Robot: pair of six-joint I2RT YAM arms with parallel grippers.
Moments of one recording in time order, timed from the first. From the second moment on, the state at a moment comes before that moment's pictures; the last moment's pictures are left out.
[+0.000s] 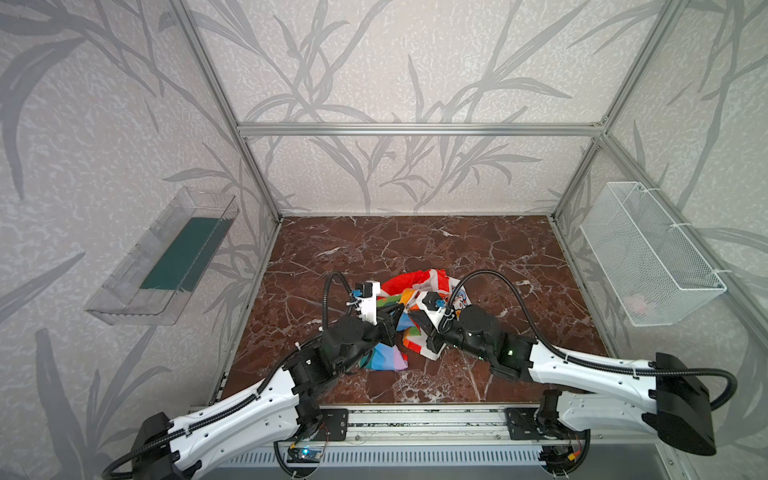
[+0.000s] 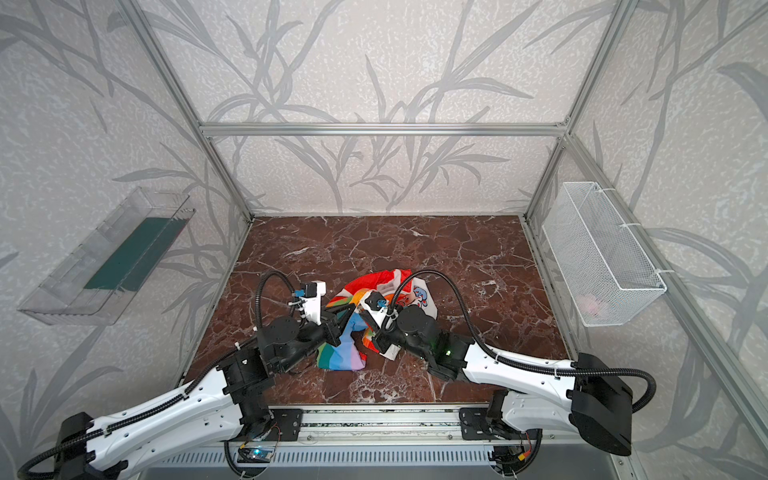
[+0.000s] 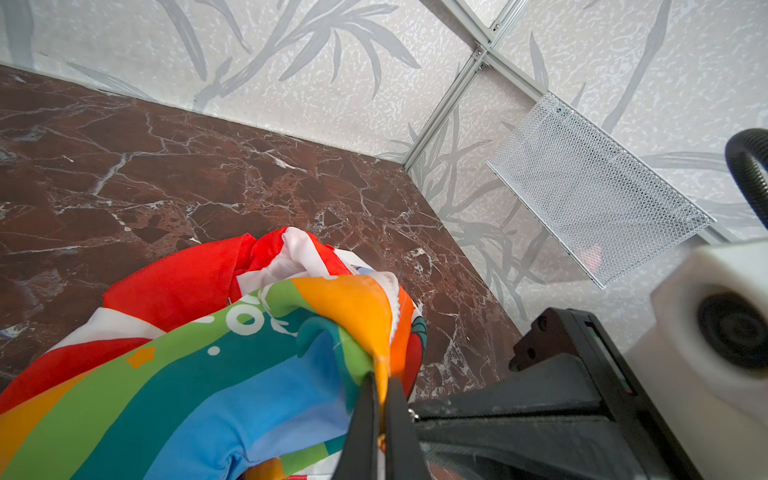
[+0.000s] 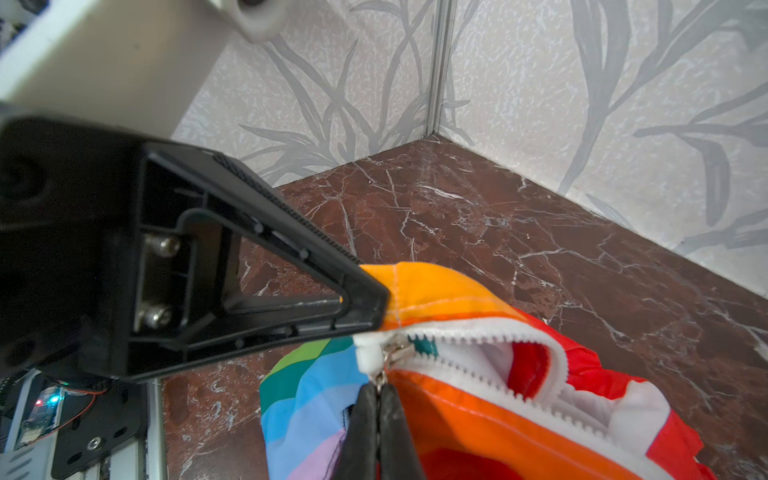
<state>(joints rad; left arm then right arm) -0.95 0.75 0.49 0.06 -0.22 -0.63 1.07 1.18 0.65 0.25 0.07 0.07</state>
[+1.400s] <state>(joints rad) -0.95 0.74 0.49 0.01 -0.22 -0.63 1.01 1.22 0.71 0.17 -0.10 0.14</state>
